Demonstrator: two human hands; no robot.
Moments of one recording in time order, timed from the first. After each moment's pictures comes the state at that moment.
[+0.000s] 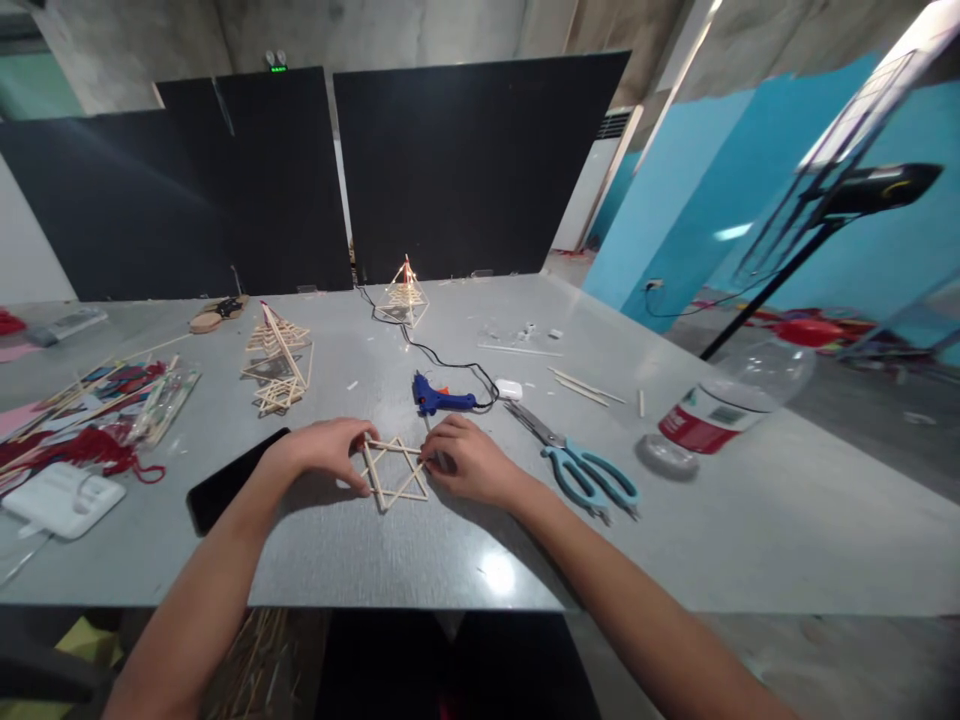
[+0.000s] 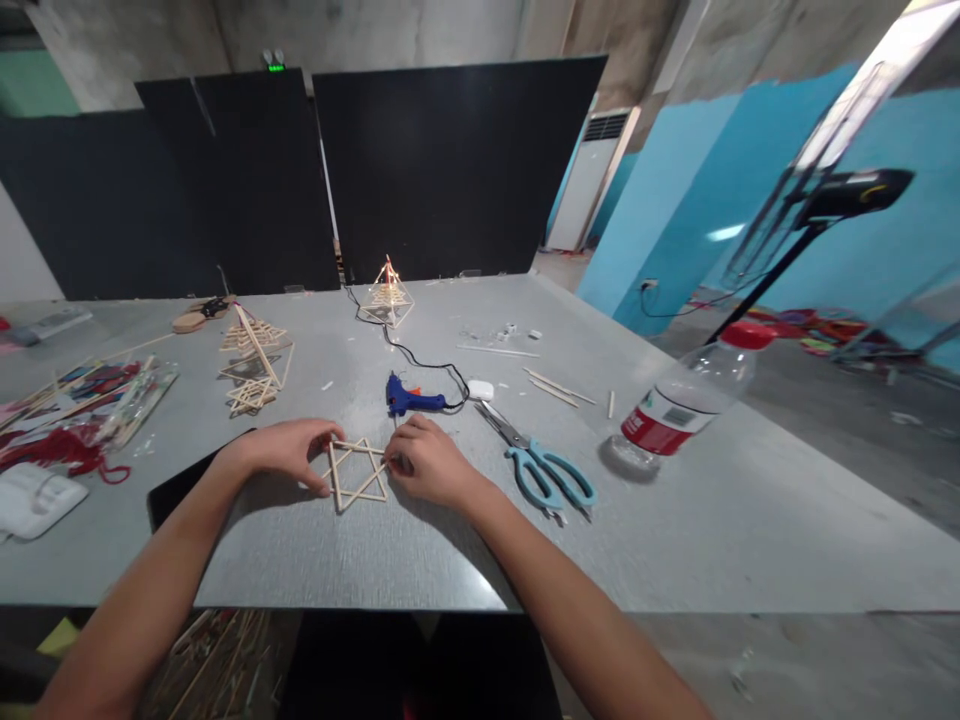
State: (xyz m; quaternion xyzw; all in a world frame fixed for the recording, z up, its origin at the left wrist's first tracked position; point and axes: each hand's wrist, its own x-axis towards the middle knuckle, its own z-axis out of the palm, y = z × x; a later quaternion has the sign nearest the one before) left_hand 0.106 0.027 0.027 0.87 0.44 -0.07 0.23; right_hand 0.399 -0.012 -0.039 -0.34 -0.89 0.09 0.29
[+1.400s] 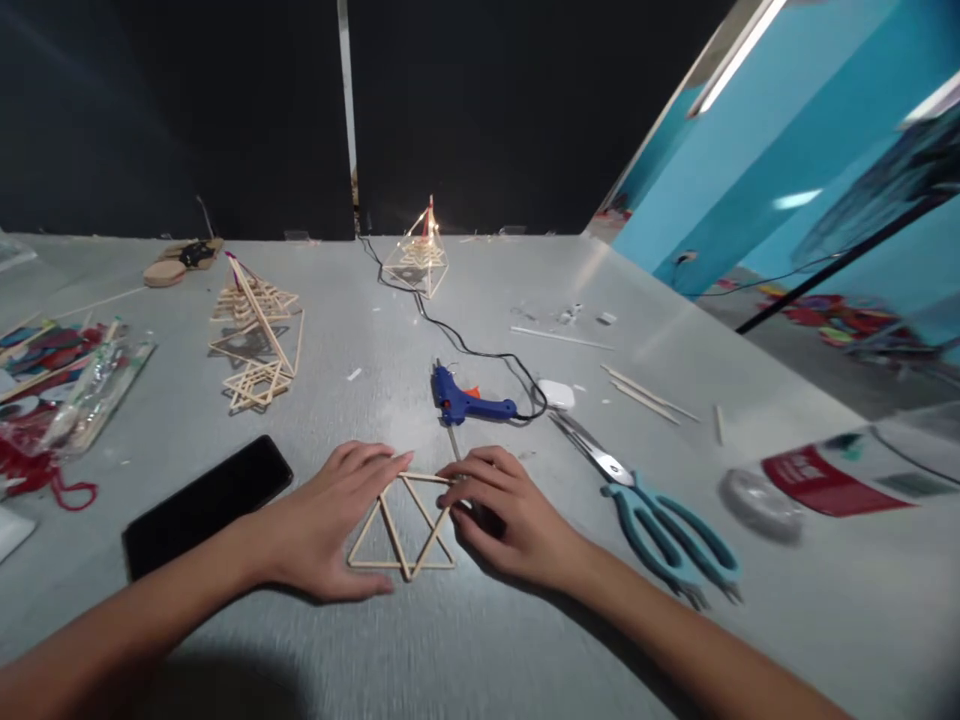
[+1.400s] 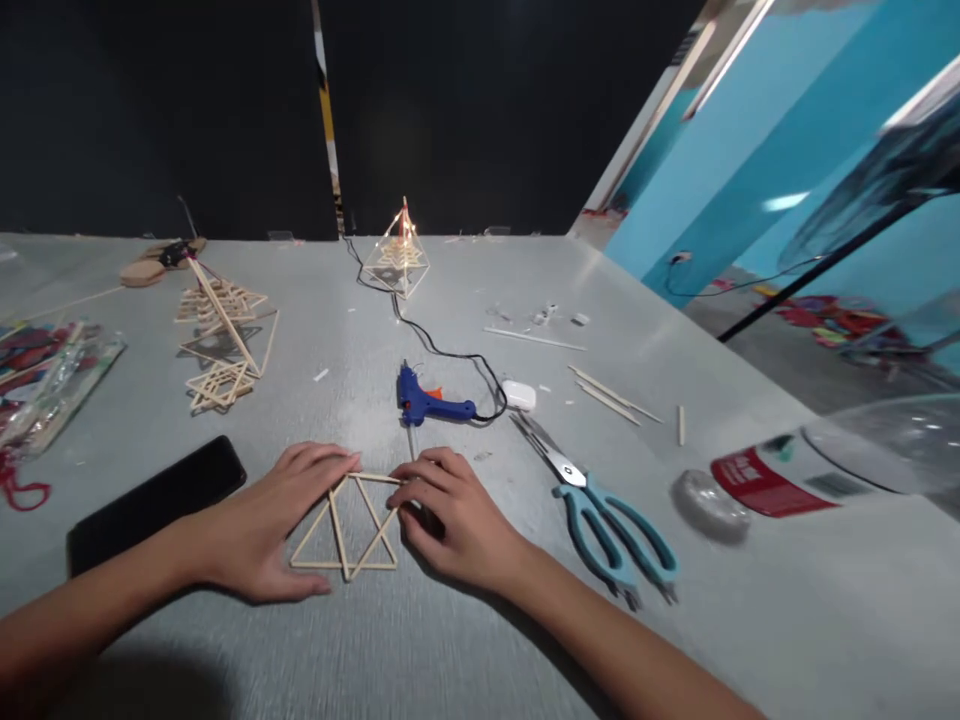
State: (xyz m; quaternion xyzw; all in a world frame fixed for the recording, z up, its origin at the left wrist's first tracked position) left_hand 0.095 0.001 -0.017 0.93 0.27 0.08 0.23; right_hand 0.406 -0.019 -0.056 -0.35 -0.87 0.15 0.32
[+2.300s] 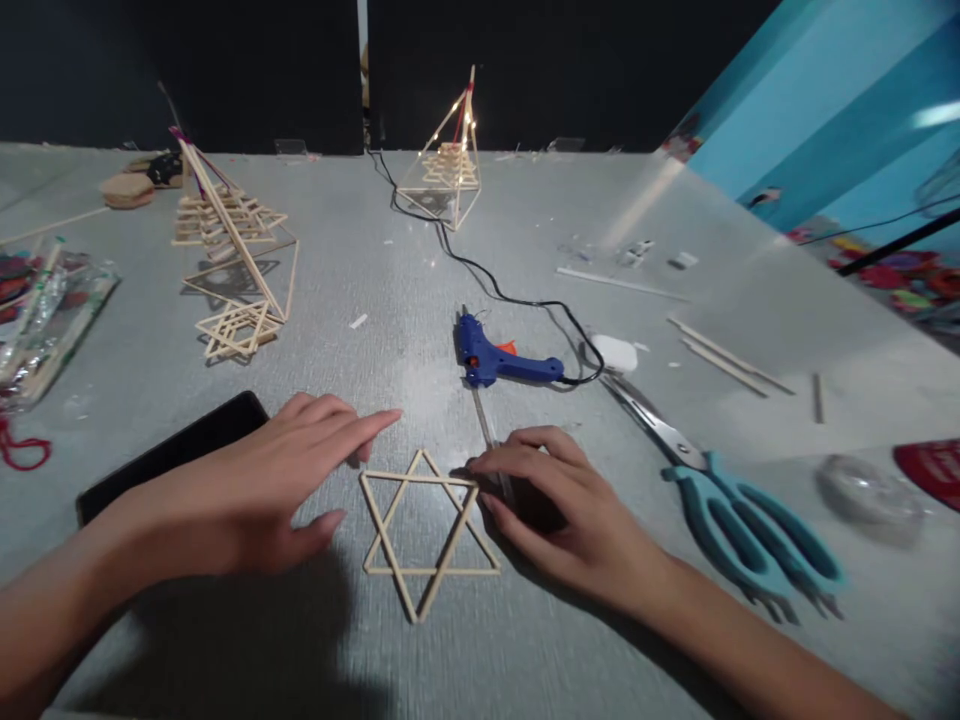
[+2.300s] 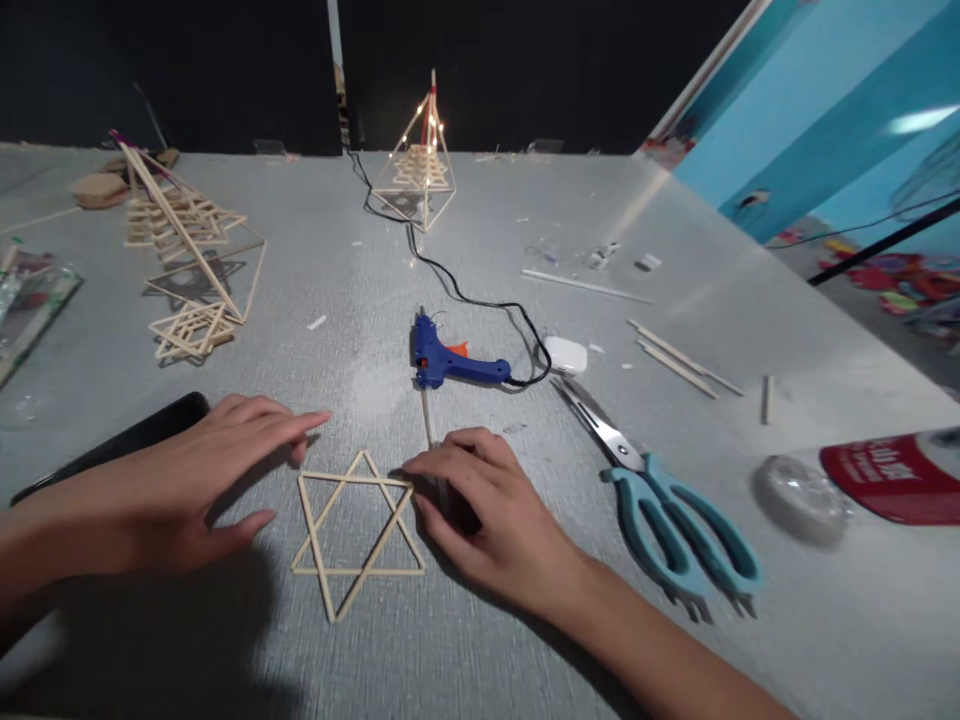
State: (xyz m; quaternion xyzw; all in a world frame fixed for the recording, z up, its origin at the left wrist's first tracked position) left_hand 0.070 0.008 0.006 0.89 0.37 0.01 0.25; right_hand 0.416 -0.029 -0.056 -0.38 -0.86 0.14 0.32
